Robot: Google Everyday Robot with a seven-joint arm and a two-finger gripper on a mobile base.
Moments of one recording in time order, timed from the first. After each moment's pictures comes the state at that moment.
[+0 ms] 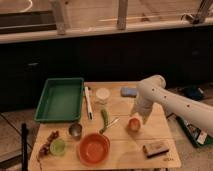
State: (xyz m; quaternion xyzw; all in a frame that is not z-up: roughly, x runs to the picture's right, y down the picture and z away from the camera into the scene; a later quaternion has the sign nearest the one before) arm 0.196 0.171 0.799 -0.31 -0.19 -0.40 0.84
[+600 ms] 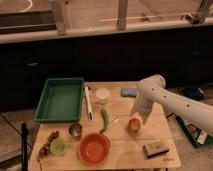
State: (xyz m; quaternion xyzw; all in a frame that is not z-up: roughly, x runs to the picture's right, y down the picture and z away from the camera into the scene) arm 0.195 0.171 0.798 -0.32 -0.19 -0.39 0.84
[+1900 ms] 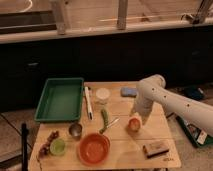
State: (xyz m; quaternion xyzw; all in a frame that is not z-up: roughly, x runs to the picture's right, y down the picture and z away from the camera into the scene) arm 0.193 0.172 0.796 -0.32 -0.19 -0.38 0.85
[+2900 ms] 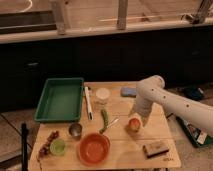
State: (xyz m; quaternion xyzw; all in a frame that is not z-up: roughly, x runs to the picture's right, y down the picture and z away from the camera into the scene) arm 0.188 0.181 0.797 -0.33 -0.18 -0.37 0.85
